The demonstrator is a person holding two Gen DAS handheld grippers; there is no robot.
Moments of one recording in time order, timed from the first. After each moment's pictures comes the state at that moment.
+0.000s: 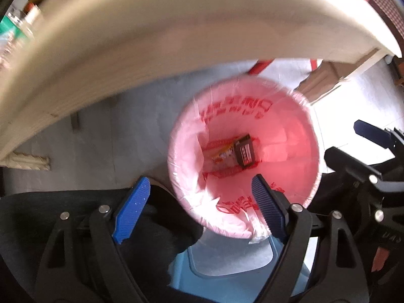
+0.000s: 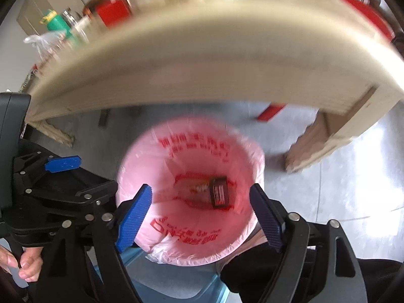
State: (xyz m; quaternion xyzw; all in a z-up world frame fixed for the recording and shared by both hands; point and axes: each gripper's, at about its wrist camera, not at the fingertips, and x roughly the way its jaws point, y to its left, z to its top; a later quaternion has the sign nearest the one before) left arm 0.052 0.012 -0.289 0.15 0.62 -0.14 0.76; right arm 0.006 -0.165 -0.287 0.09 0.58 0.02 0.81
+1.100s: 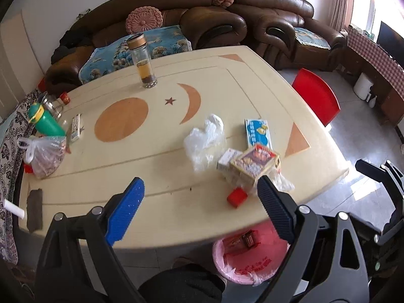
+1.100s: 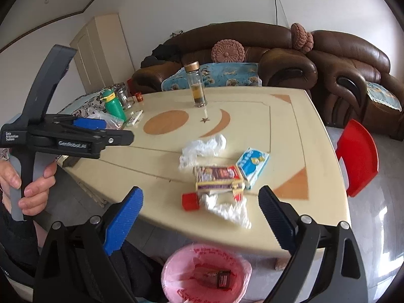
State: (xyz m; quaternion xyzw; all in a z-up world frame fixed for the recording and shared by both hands) left arm 0.156 0.024 0.004 0.13 0.44 -0.17 0.87; right arm 0.070 -0.171 -0.039 0.06 0.37 0.10 0.92
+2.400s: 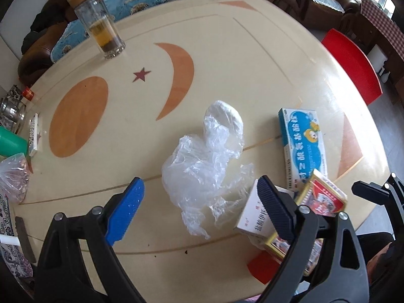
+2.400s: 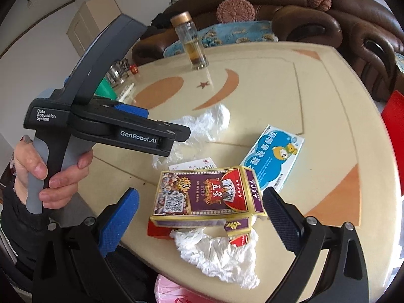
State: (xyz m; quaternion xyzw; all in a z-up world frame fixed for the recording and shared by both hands) left arm 0.312 -0.044 -0.128 0.18 0.55 -0.17 0.80; right arm 0.202 -0.184 -0.156 0.10 0.47 0.15 0.86
